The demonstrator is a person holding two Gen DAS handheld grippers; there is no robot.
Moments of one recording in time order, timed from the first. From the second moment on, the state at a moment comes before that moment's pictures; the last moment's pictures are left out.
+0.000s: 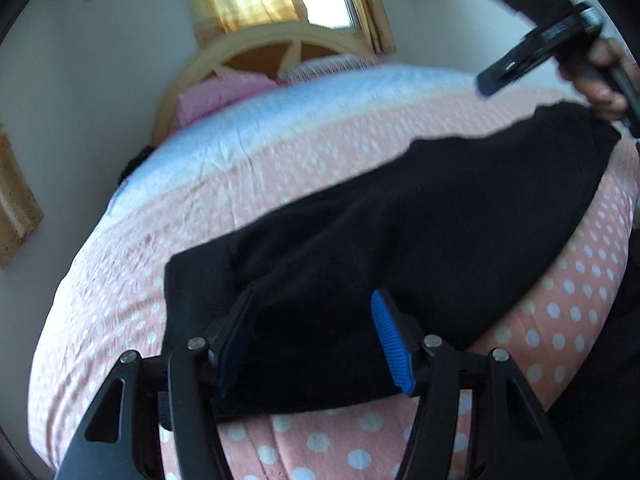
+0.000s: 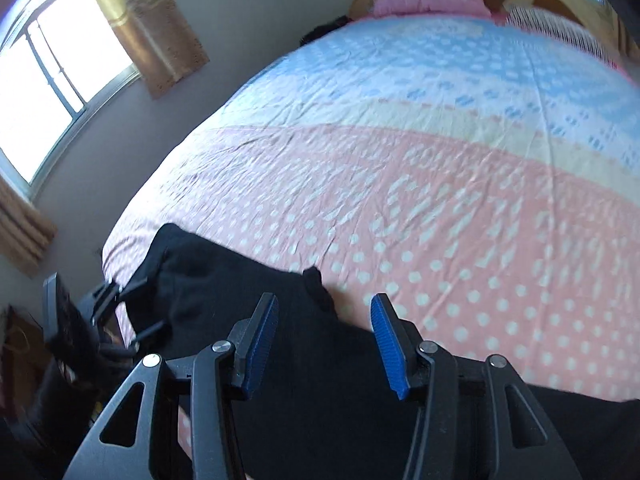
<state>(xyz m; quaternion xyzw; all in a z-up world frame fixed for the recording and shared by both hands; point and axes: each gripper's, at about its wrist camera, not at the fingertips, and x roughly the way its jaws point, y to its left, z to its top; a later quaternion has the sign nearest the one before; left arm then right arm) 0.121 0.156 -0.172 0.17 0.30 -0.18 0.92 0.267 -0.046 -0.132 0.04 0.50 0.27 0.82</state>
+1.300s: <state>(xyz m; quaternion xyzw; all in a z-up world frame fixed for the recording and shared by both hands) 0.092 0.037 -0.133 0.23 0.24 -0.26 0.91 0.106 -0.337 -0.111 0.26 0.44 0.07 0.86</state>
